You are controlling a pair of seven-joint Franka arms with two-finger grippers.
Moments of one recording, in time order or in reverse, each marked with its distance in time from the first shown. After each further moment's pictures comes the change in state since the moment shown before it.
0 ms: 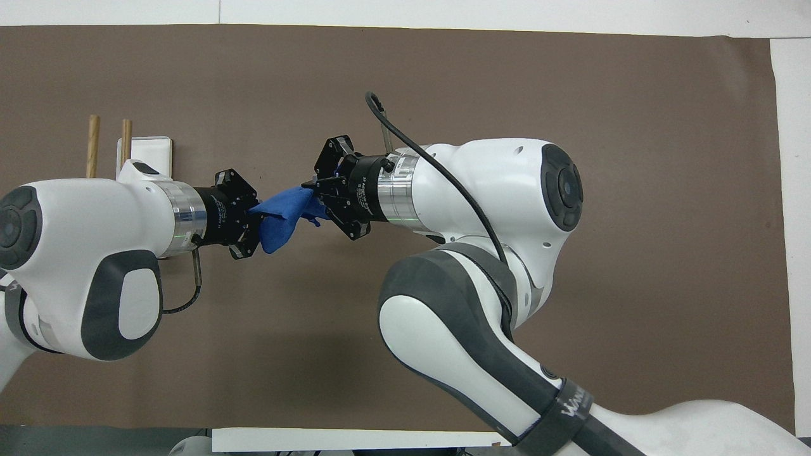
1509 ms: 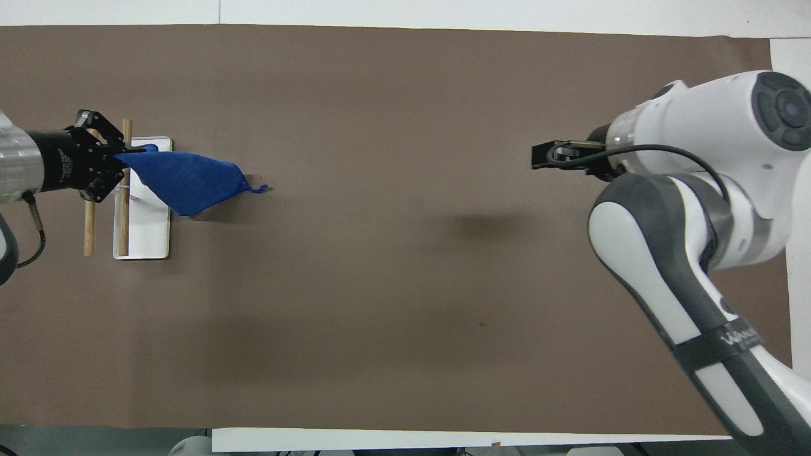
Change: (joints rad) left arm 0.387 0.072 0.011 0.127 0.001 -0.001 0.816; right arm 0.010 -0.215 -0.608 -0.149 -0.499 -0.453 -1.350
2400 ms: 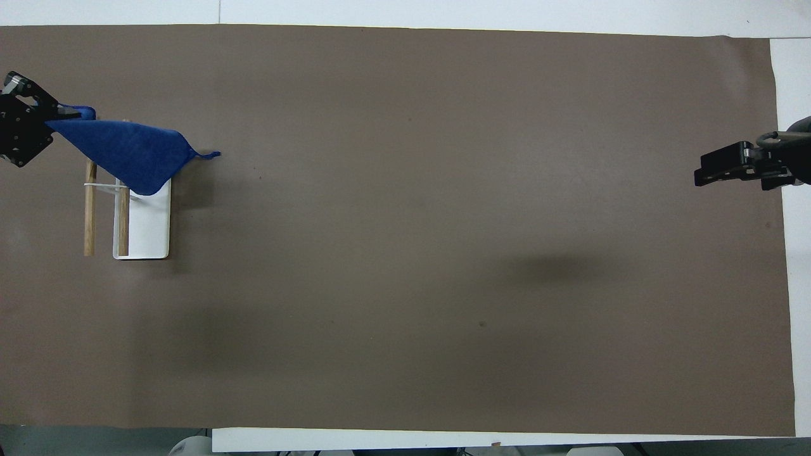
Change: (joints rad) left arm 0.084 0.070 0.002 0.143 0.009 0.021 0.344; right arm 0.034 -0.051 -0.246 0.244 -0.056 -0.453 -0.140
